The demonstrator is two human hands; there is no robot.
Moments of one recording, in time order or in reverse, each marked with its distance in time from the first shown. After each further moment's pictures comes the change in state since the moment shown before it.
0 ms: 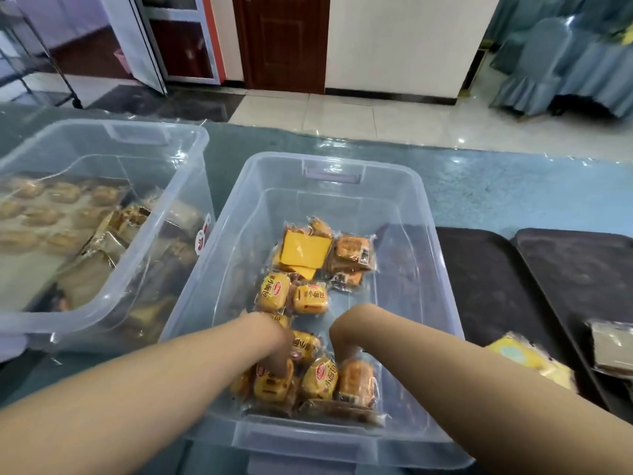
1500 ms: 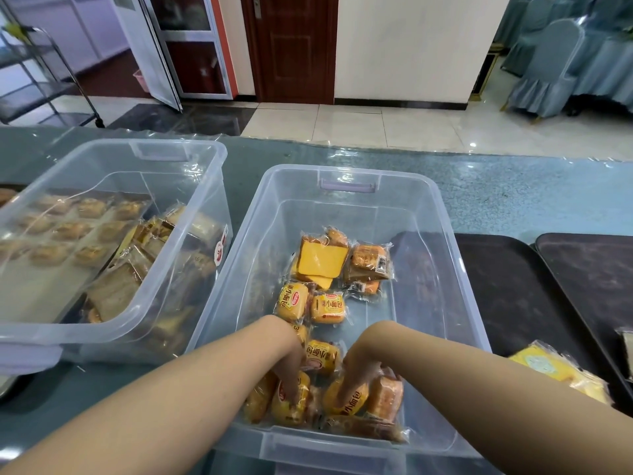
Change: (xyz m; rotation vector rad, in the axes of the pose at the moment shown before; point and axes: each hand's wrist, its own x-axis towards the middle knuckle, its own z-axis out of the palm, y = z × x) left_hand 0.013 -0.018 0.004 0.002 -0.115 0.046; right_hand -0.005 -0.012 0.005 0.394 -0.258 0.032
